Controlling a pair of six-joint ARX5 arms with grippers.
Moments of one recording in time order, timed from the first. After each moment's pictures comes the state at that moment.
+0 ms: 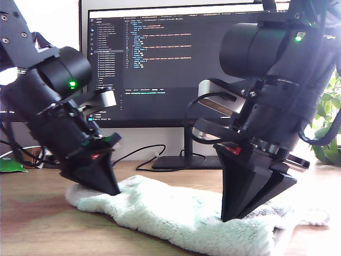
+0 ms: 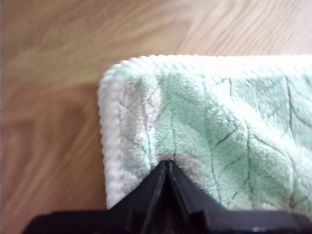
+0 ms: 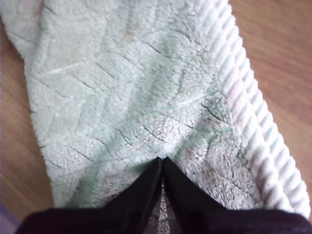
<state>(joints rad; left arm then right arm) -0.49 1.72 0.84 -0.07 0.27 0.11 0.68 1.57 0.78 -0.41 -0.23 0.18</state>
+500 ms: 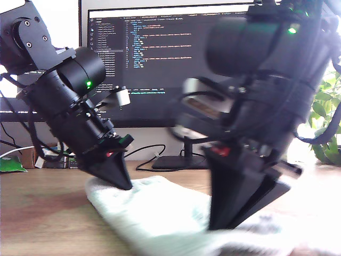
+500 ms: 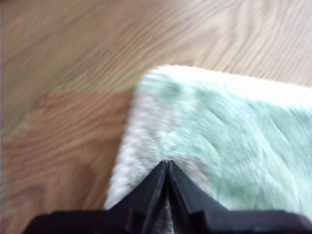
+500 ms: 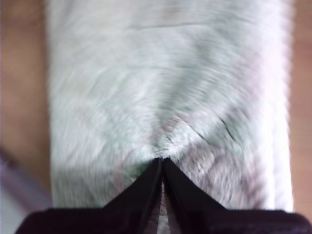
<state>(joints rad) -0.51 1.78 0.93 -0.06 0.25 0.19 0.79 1.57 0.78 -0.42 -0.28 0.24</state>
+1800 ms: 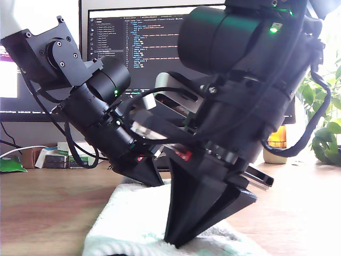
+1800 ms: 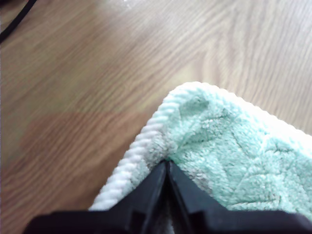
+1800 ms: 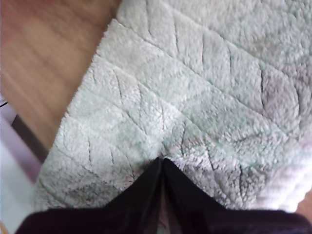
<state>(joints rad) -0.56 1.92 1.04 0.05 0.30 0.23 0.87 1.60 0.77 -0.26 -0.25 0.31</state>
